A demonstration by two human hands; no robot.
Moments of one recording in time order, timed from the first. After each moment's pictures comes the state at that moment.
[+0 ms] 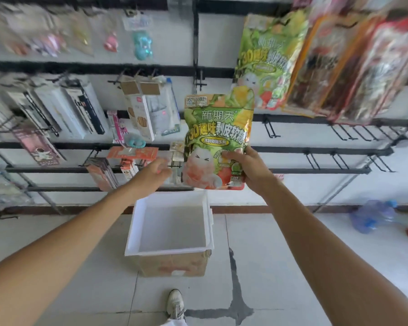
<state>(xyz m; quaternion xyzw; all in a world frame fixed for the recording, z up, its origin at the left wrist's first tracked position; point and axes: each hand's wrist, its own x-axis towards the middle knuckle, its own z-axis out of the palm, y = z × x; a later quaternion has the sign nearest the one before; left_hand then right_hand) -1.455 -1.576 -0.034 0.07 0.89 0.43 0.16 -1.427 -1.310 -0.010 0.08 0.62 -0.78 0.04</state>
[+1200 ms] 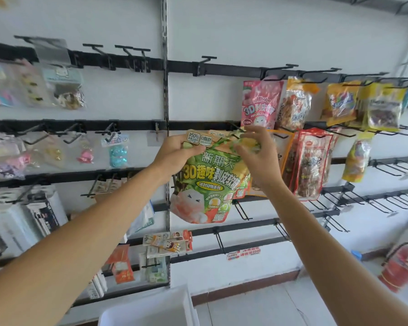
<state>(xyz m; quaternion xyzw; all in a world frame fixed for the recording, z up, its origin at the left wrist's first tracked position) -1.588 -1.458 0.209 0.28 0.69 0.66 0.03 -1.494 -1.266 0.205 0.01 0.79 -0.47 -0.40</state>
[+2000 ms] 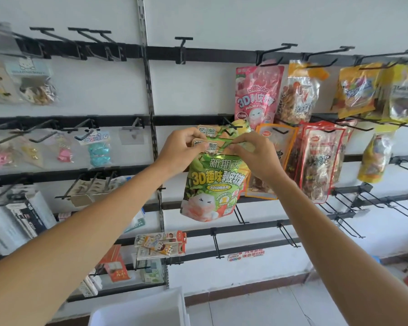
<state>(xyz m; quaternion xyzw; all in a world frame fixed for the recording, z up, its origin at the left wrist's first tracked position) -1.612 -1.388 0.197 0.34 0.76 0.55 -0.08 -1.547 -1.179 0.187 -0.03 0.87 -0.36 -0.34</state>
